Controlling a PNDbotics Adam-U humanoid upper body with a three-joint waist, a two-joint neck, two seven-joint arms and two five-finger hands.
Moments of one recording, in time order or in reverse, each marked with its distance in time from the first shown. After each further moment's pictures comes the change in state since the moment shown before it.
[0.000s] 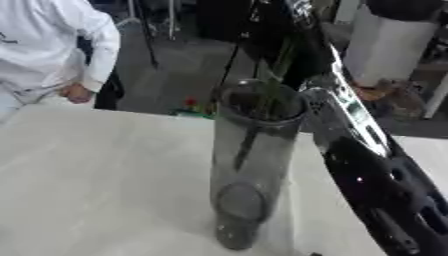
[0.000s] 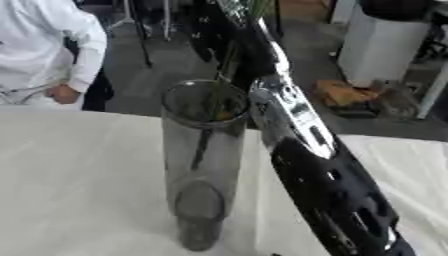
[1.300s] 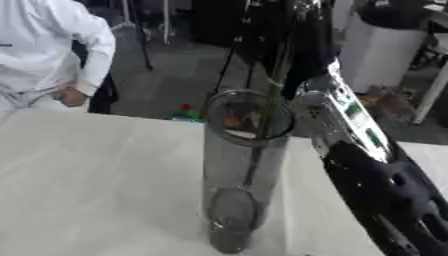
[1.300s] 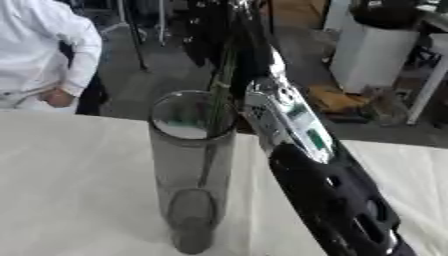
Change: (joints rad) left arm -0.001 0.000 0.000 0.000 0.008 0.000 0.000; right arm 0.014 -0.003 0.023 -0.045 0.002 -0.003 0.006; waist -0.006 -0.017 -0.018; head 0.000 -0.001
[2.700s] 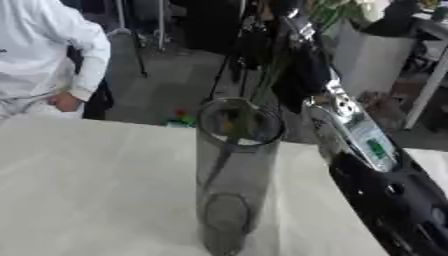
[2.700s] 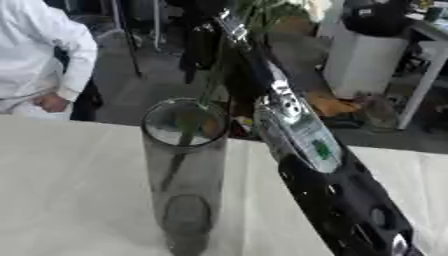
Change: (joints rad) left arm 0.001 0.000 0.006 0.000 0.008 -0.002 0.002; right arm 0.036 -0.043 0.006 0.042 0.217 0.062 0.115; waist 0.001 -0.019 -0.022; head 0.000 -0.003
